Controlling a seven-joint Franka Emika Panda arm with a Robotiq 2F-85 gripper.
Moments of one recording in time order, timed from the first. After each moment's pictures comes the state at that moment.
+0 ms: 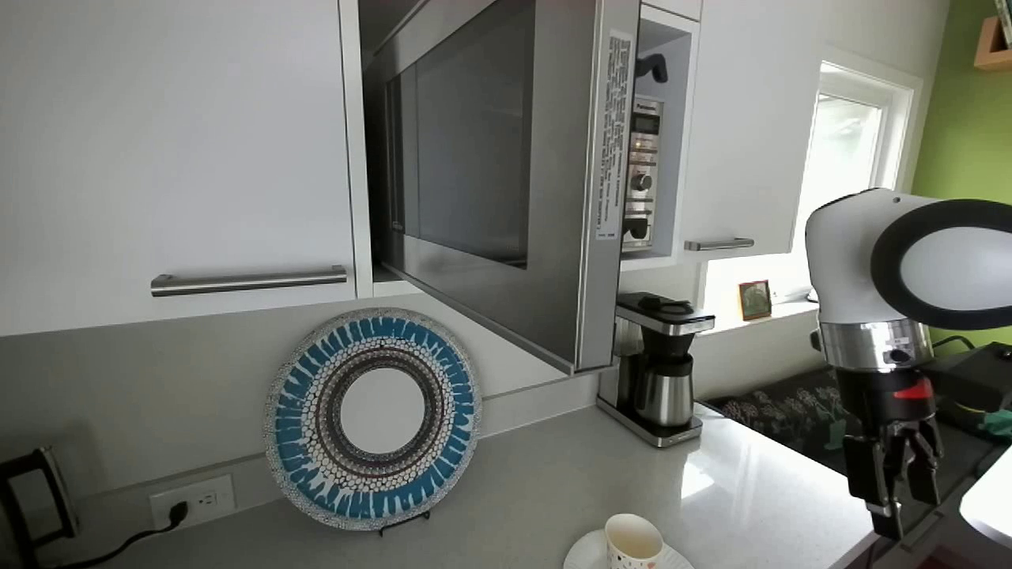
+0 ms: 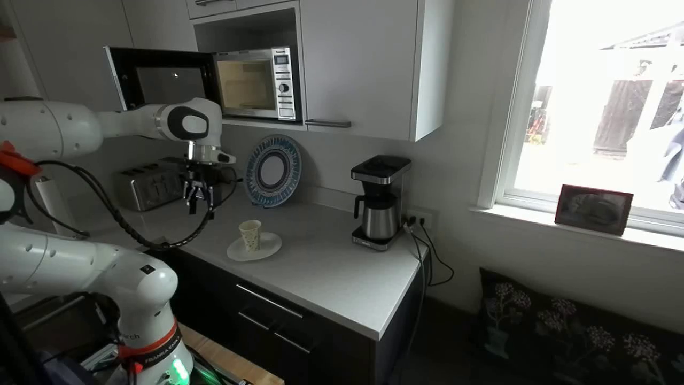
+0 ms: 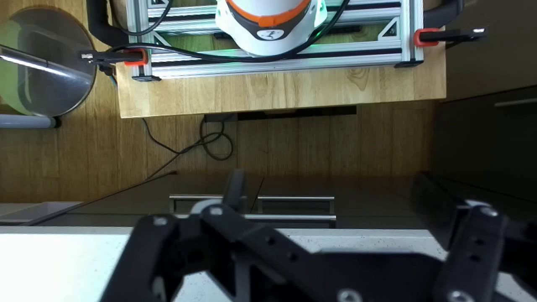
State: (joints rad) arm 0.01 -0.82 0.08 -2.46 0.04 1.35 0.12
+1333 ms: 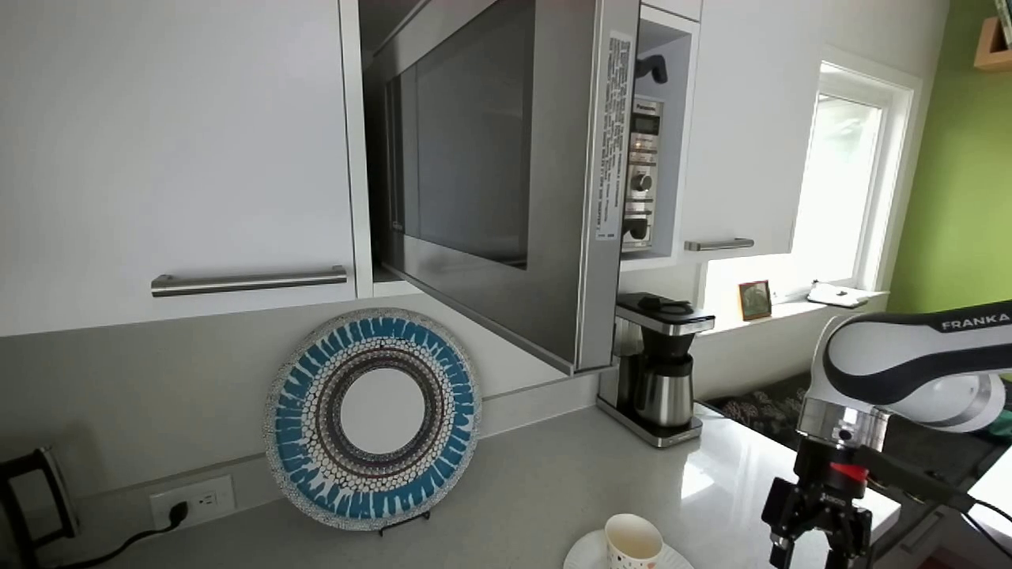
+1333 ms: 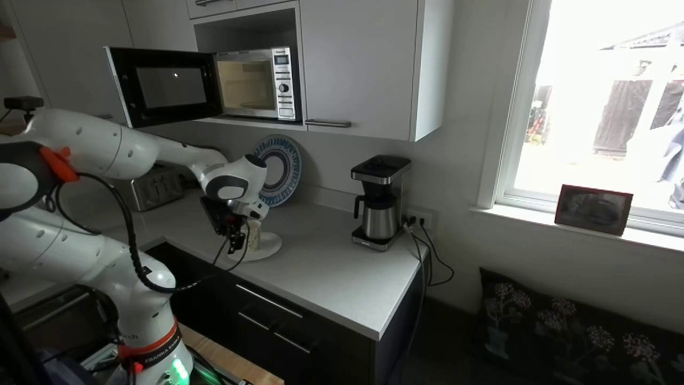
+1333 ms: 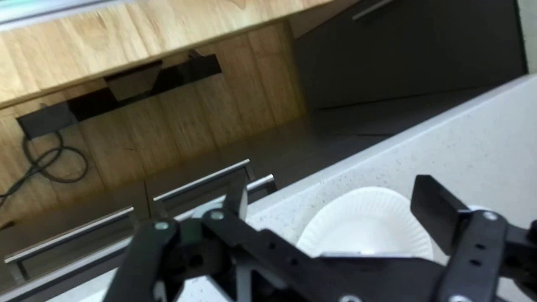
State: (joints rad) arm -0.07 -0.64 -0.14 -2.76 0.38 1.90 -0.01
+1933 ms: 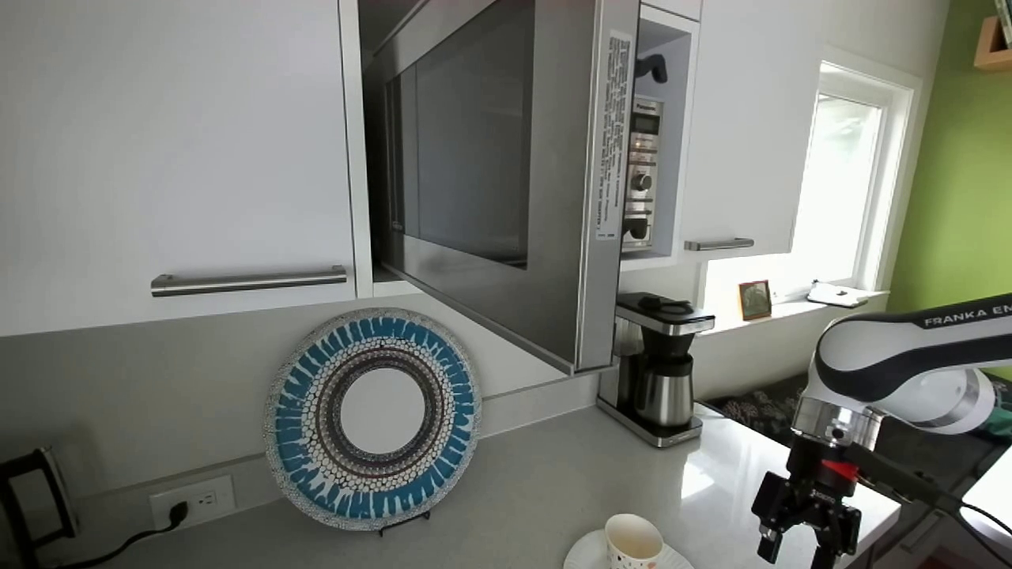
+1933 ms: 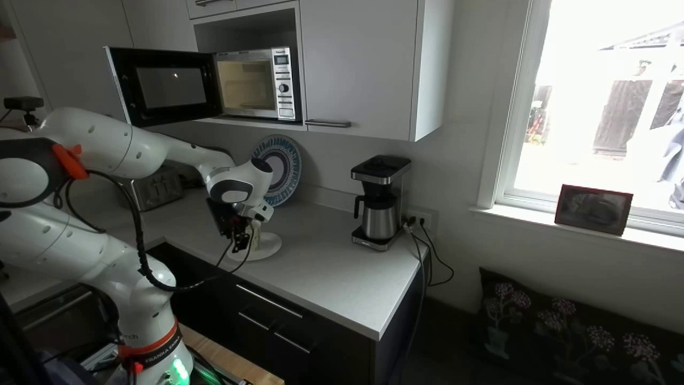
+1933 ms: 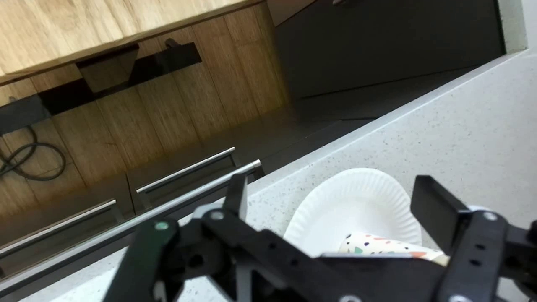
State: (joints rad) arm -0.07 -0.61 -0.16 -2.75 0.43 1.94 -0.04
